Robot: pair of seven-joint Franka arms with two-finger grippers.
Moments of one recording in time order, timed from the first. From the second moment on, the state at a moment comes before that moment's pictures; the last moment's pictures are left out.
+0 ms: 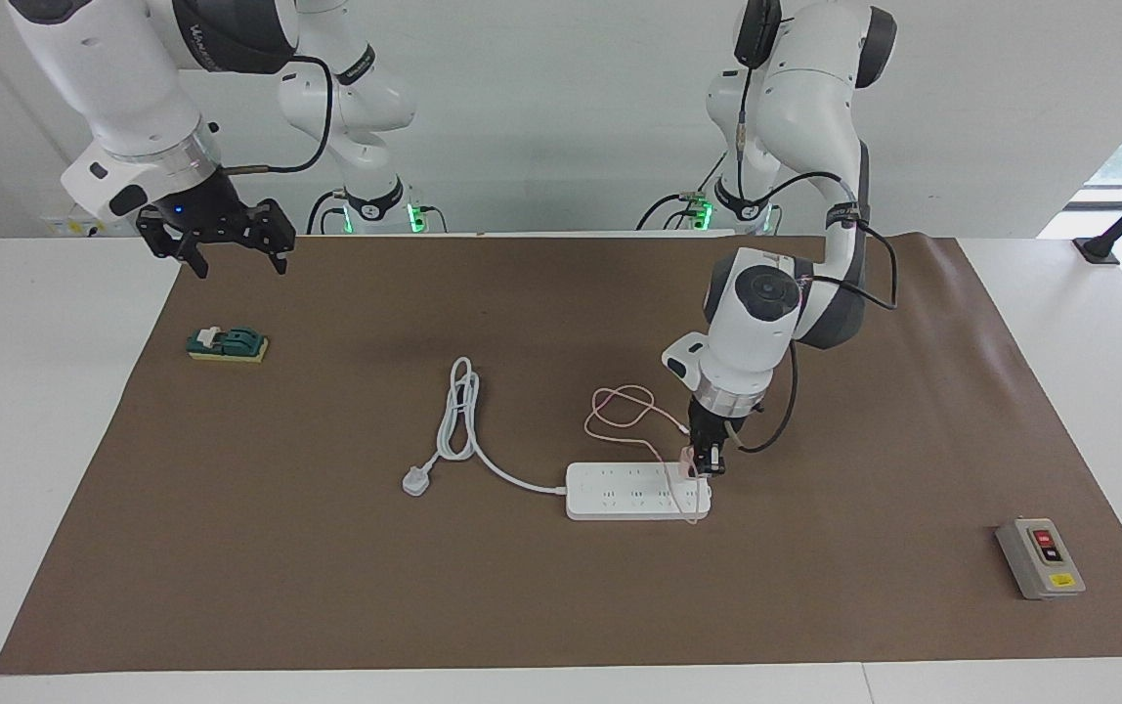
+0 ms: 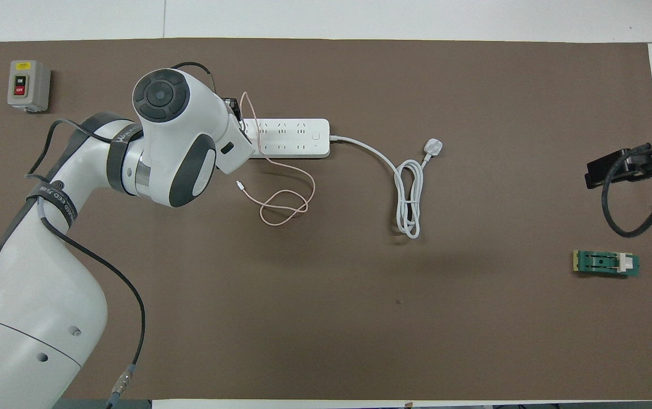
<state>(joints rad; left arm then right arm) -0.36 0.48 -0.06 -1.64 0.02 2.26 1.31 -0.01 0.02 0.01 -1.56 -0.02 1.50 -0.06</state>
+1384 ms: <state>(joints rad) -0.36 0.48 -0.06 -1.64 0.02 2.24 1.27 -0.01 0.02 0.01 -1.56 -0.02 1.50 -0.06</state>
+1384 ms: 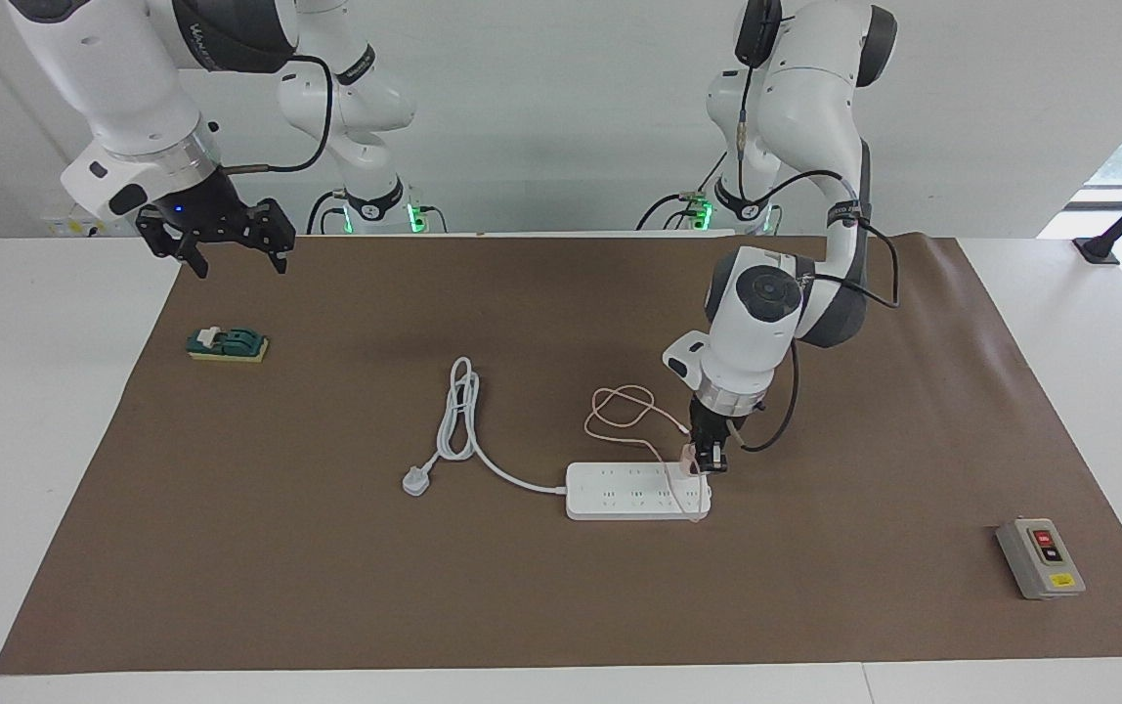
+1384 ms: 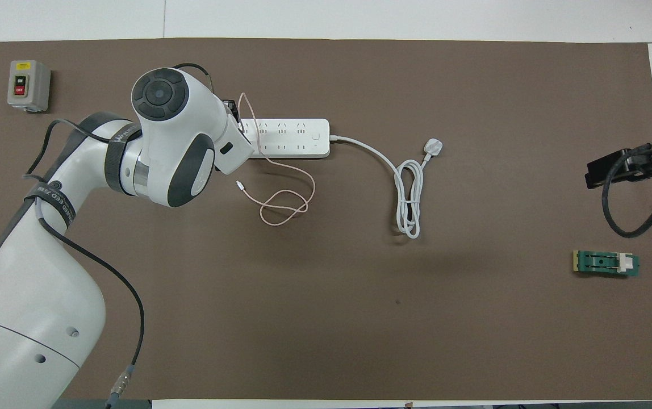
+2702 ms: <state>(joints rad) -0.36 0.49 -0.06 -1.65 0.01 2.26 1.26 -0.01 0.02 0.01 -1.56 -0.02 1.50 -0.06</state>
